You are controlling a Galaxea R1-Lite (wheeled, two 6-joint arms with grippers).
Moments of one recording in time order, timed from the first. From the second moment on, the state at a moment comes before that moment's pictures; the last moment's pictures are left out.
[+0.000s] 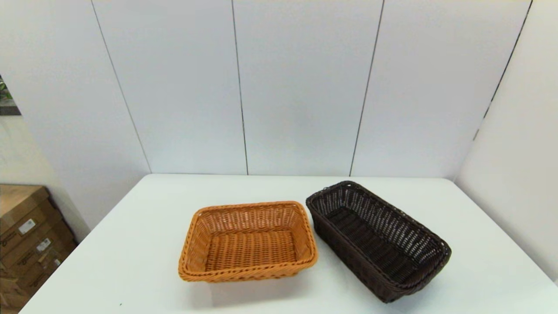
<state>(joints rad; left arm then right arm) 0.00 0.05 -0.18 0.15 -0.14 0.05 -0.01 0.00 0.00 0.01 0.00 0.01</state>
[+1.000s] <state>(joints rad) 0.00 0.00 0.00 0.00 -0.01 0.06 -0.01 0.00 0.00 0.01 0.00 0.01</state>
